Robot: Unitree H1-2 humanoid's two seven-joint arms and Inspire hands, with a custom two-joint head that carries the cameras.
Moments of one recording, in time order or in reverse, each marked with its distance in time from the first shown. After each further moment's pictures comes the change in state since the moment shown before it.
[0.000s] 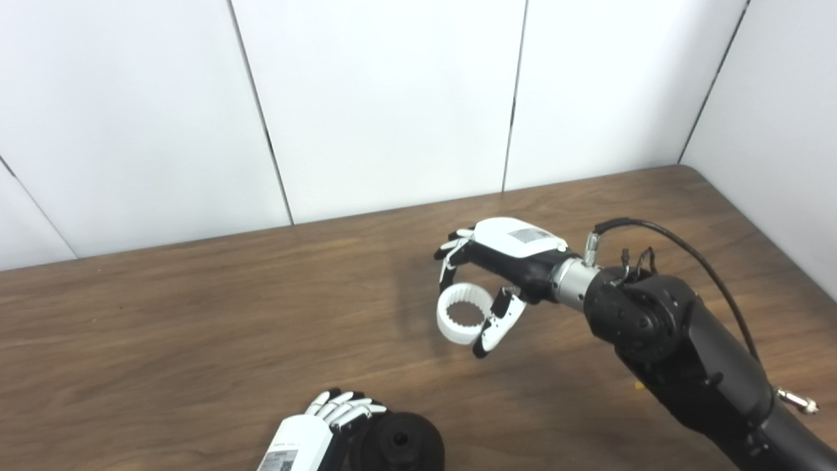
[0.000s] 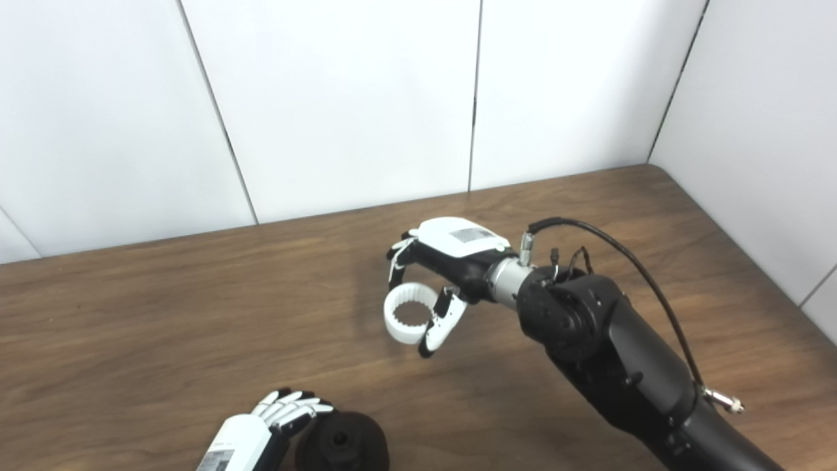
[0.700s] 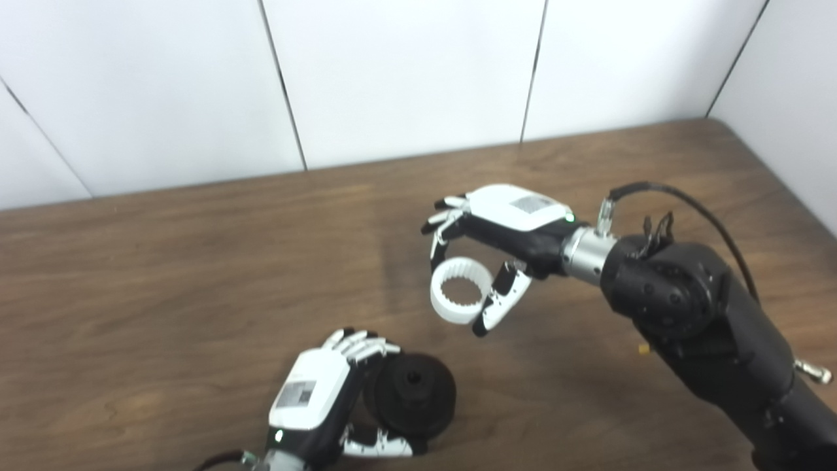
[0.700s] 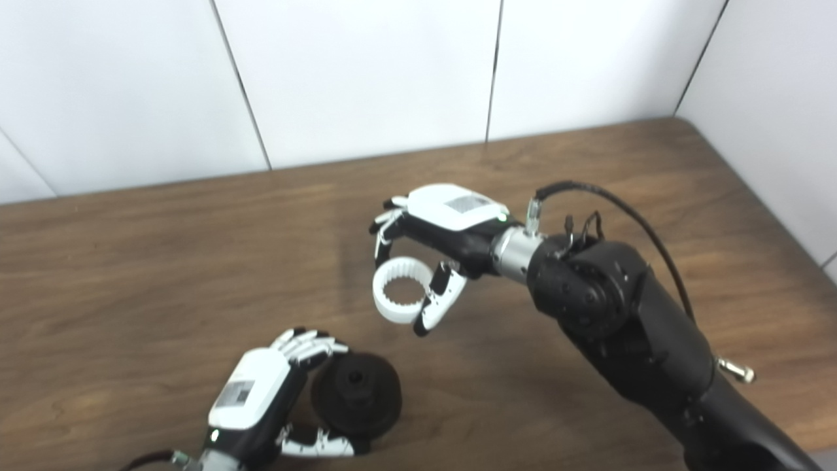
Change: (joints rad) left arm -0.021 -0.024 -0.008 -0.014 0.032 0.037 -0.047; right arm 0.017 0.016 0.002 -0.124 0.024 0.000 0.100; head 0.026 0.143
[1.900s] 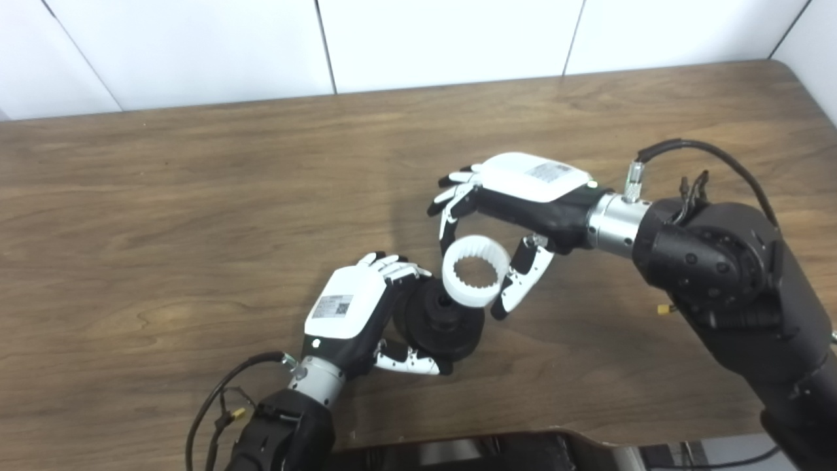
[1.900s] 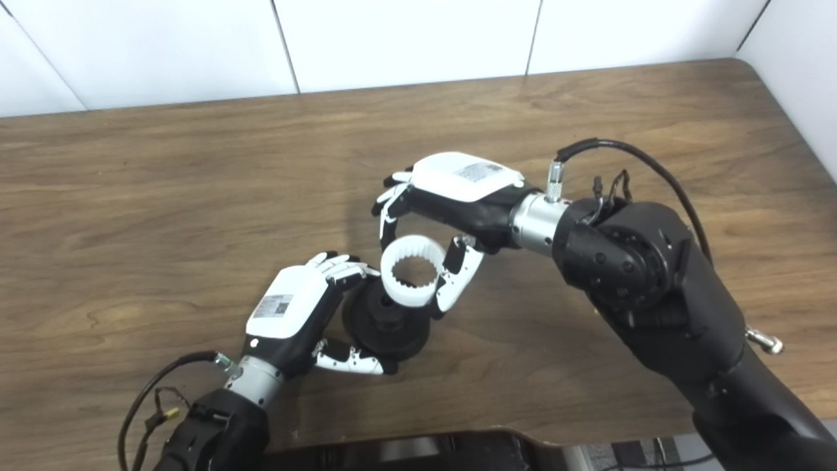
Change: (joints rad) left arm -0.032 -0.055 -0.018 -0.021 0.072 0.075 -0.083; right arm 0.014 0.018 0.031 -0.081 0.041 -0.001 0.123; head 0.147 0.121
